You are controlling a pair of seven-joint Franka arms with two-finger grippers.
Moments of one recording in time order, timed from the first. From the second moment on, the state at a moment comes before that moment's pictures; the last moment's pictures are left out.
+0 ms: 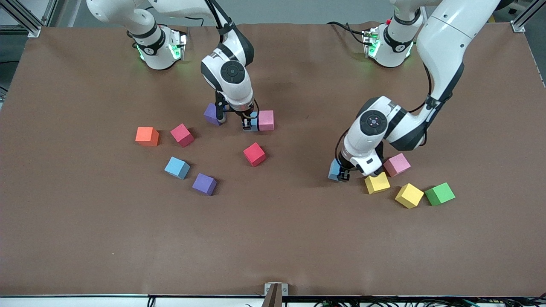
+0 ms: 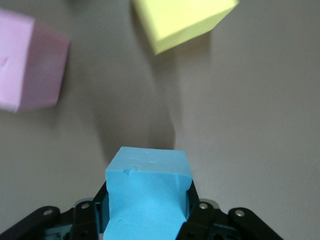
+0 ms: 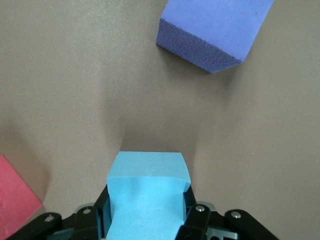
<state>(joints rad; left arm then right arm) 0.04 0.55 -0.56 -1.97 0.43 2.48 -2.20 0.89 0.37 -0.04 -2.18 0.12 2.52 2.23</state>
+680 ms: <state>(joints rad) -0.05 0.51 -0.65 -2.08 0.43 2.48 -2.57 0.90 0.37 -0.04 -2.19 0.12 2.54 2.25</state>
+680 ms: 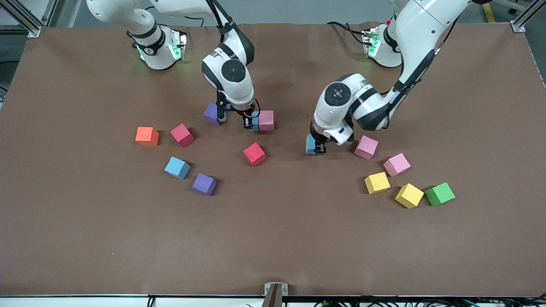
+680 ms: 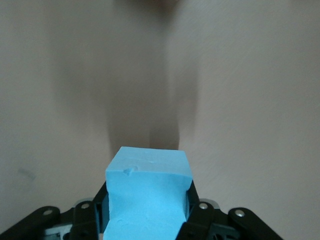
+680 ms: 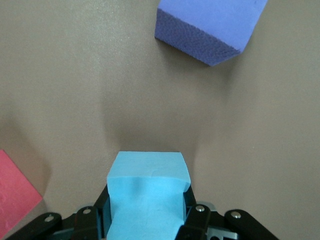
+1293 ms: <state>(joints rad) -0.20 0.53 -0.65 -2.07 0.43 2.48 -2.72 0.90 0.37 -0.04 -2.19 0.12 2.55 2.25</state>
